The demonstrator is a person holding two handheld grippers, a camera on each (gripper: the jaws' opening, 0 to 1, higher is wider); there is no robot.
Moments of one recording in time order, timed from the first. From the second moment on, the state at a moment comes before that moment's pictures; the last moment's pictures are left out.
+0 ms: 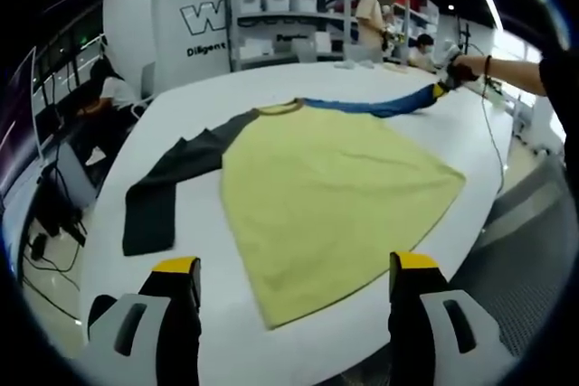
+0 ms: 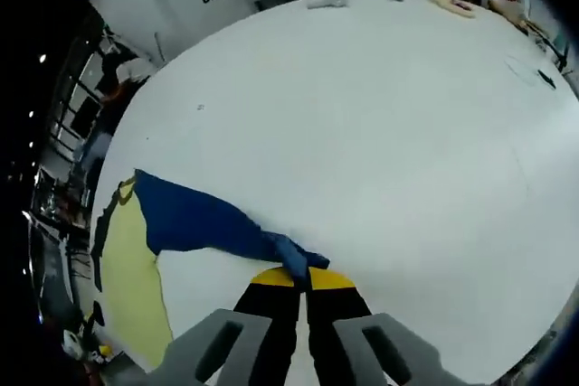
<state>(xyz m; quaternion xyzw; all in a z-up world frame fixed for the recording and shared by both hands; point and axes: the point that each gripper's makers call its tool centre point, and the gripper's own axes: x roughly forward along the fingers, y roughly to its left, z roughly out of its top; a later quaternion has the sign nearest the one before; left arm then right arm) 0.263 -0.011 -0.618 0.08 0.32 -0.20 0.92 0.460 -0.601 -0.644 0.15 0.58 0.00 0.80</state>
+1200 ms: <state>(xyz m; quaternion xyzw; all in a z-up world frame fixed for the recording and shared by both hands) 0.259 -0.013 -0.624 0.08 0.34 -0.20 0.91 0.524 -0.618 -0.639 0.08 0.52 -0.04 0.85</state>
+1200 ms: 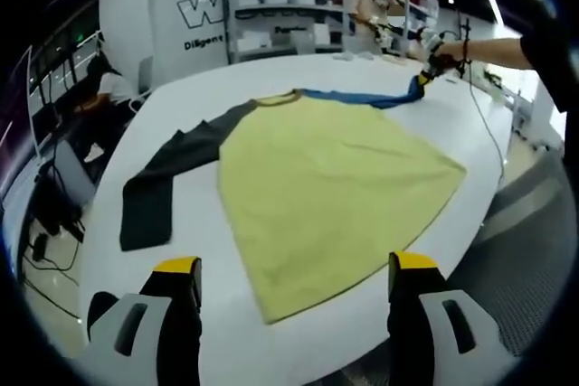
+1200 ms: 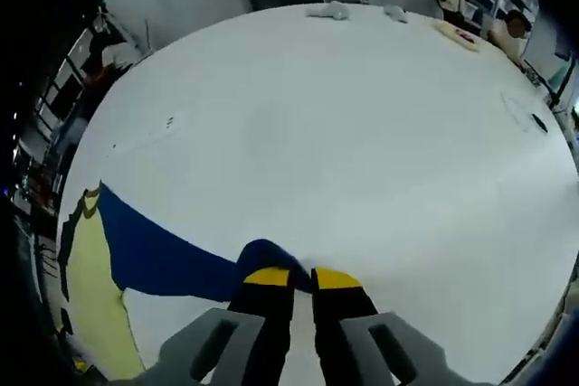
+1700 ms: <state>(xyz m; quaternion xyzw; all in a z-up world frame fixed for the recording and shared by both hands) 0.261 -0.012 -0.620 0.08 0.33 -0.19 0.92 0.527 -0.627 -0.662 0.05 0.47 -0.03 0.88</state>
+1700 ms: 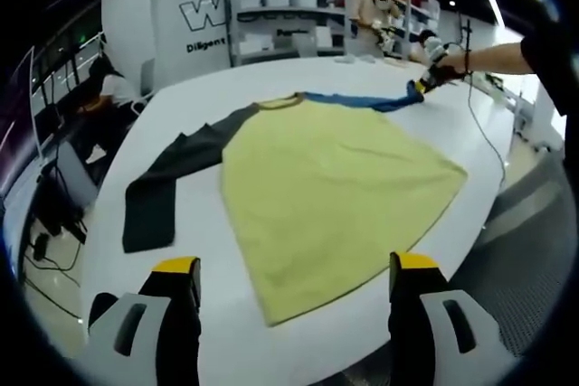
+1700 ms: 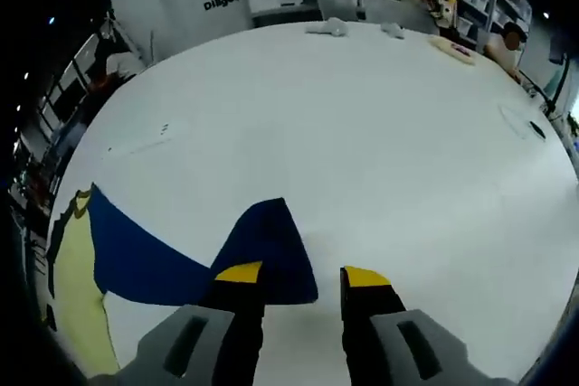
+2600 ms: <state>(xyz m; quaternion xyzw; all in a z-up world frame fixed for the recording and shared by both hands) 0.262 -0.009 -0.619 0.09 0.33 -0.19 0.92 0.498 -0.620 -0.682 0.00 0.50 -0.01 0.87</state>
